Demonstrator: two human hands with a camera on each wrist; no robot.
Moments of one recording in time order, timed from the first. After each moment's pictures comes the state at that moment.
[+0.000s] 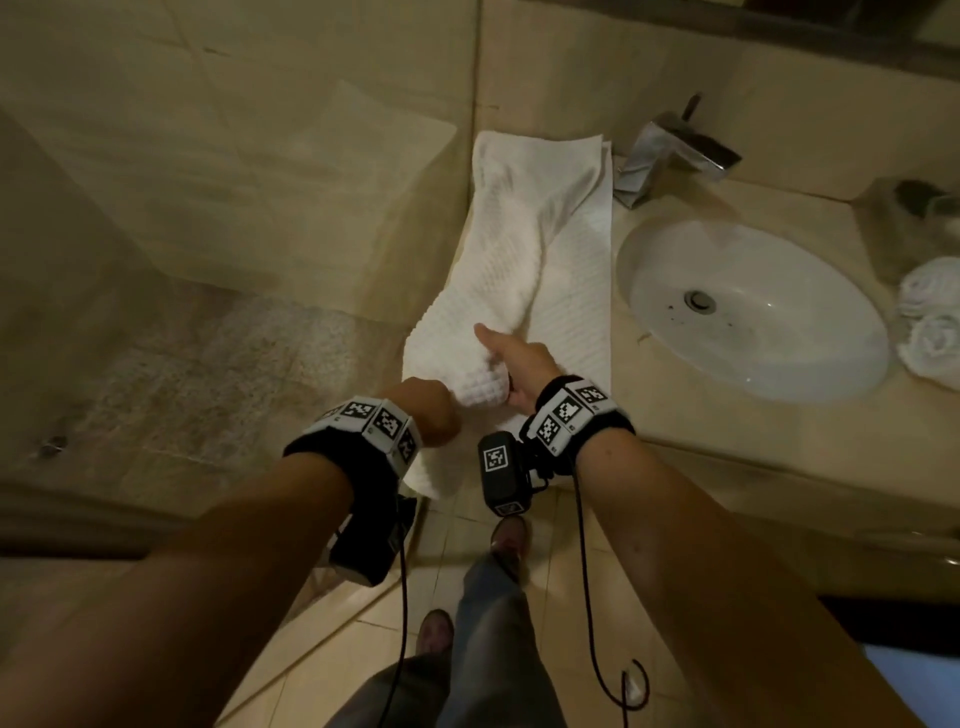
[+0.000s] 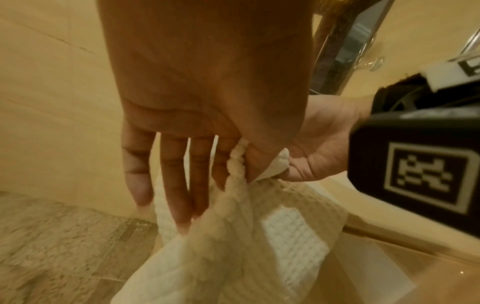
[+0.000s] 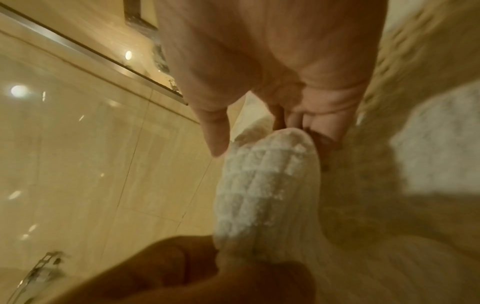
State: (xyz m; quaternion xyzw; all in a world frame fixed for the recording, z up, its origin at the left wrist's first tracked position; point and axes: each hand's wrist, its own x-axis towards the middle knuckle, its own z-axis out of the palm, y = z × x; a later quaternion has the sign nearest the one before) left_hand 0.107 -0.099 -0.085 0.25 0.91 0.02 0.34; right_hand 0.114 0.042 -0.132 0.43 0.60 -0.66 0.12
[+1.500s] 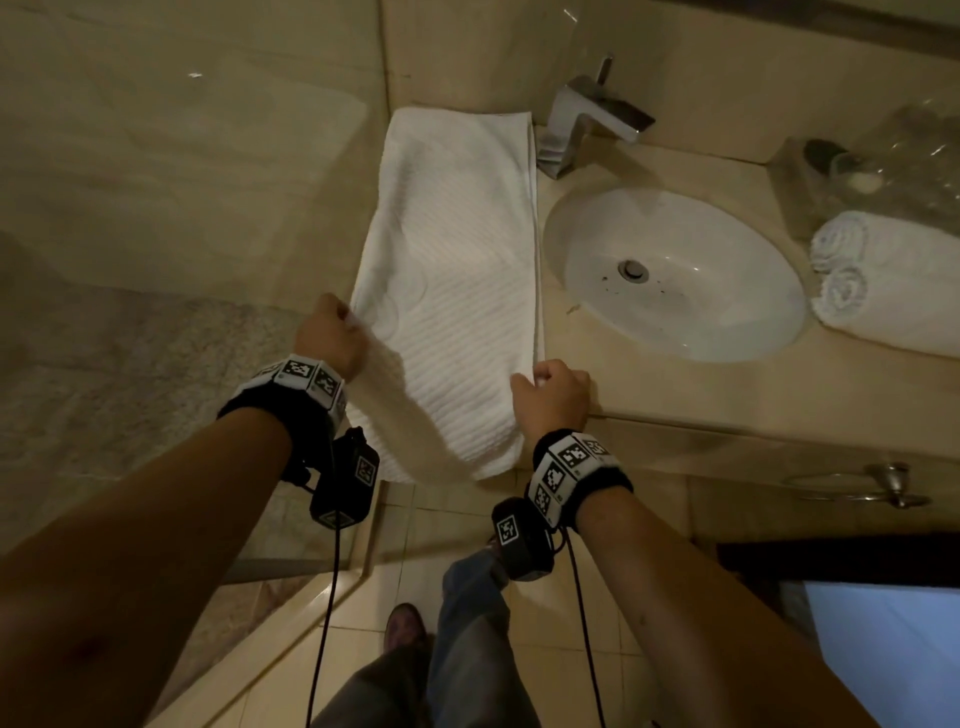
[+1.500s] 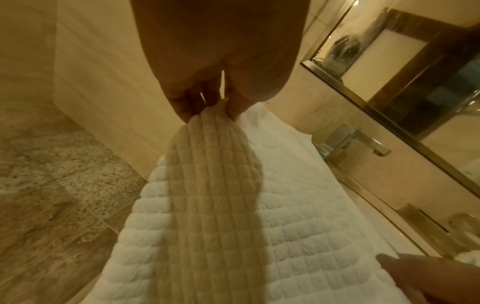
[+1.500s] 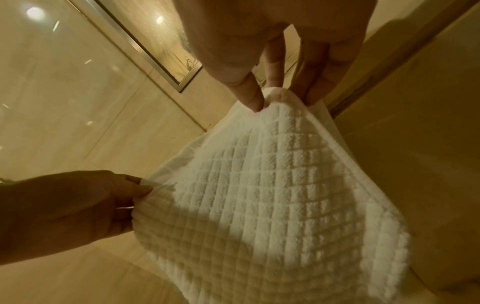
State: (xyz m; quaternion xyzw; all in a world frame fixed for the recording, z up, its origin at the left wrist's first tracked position) left_hand 0.059 -0.076 -0.124 0.02 0.94 0.32 0.14; right_hand 0.211 0.097 -0.148 0.50 0.77 -0.40 -0.05
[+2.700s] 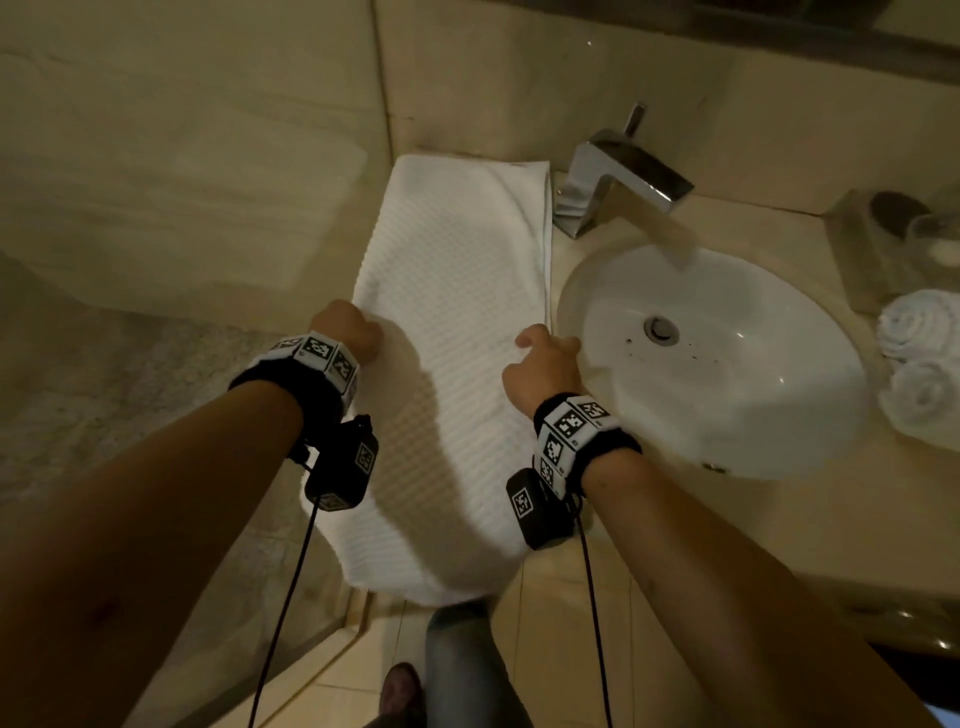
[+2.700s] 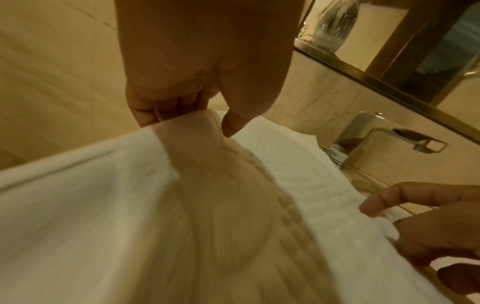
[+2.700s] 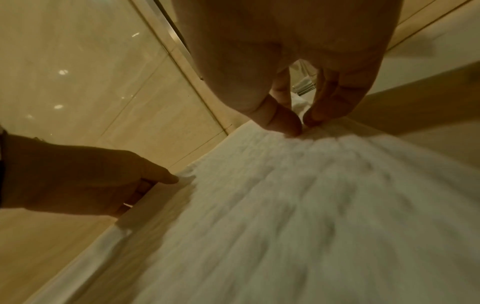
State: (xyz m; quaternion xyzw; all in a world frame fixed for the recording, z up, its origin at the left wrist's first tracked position) left_hand -0.063 0.015 -0.105 0.02 0.96 0.17 0.23; right_hand 0.068 0.183 -0.126 0.38 0.86 -0.34 0.07
